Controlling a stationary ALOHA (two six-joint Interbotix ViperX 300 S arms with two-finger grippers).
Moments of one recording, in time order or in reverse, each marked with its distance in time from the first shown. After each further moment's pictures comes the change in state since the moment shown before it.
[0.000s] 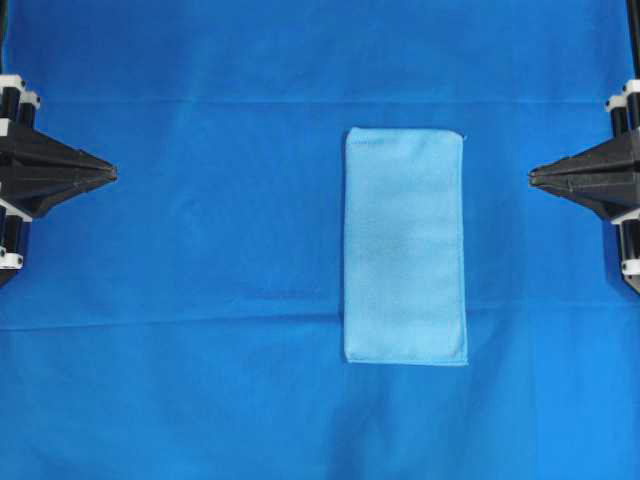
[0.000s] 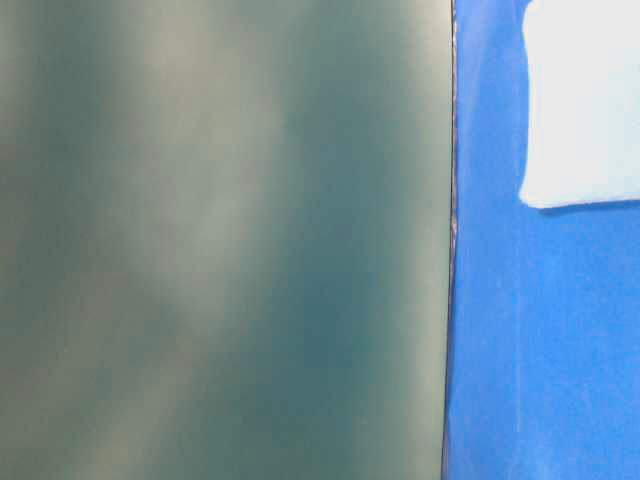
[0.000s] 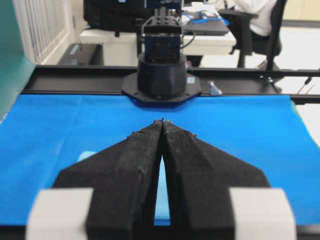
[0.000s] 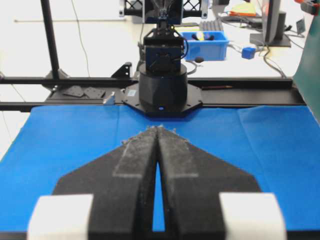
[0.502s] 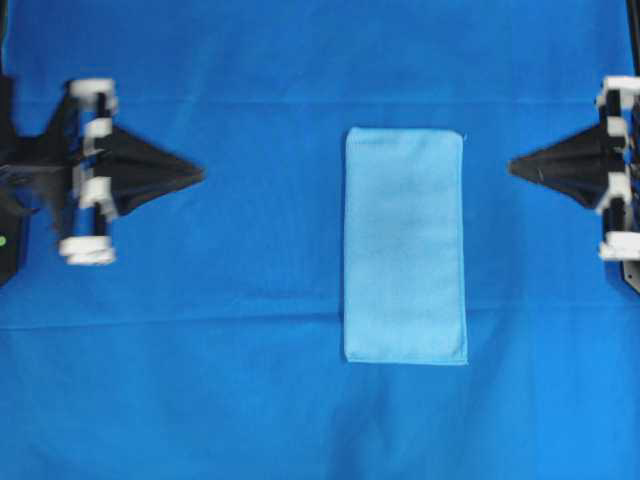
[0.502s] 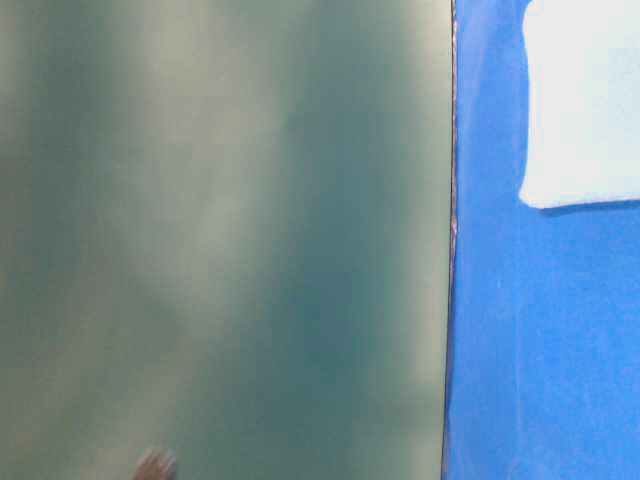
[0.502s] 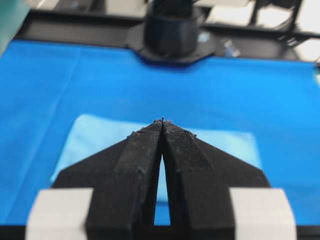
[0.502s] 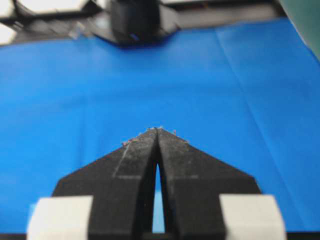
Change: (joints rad) left arm 0.044 0.397 -0.170 -0.029 -0.032 -0.032; right arm -0.110 0.060 -0.025 0.005 0.227 0.072
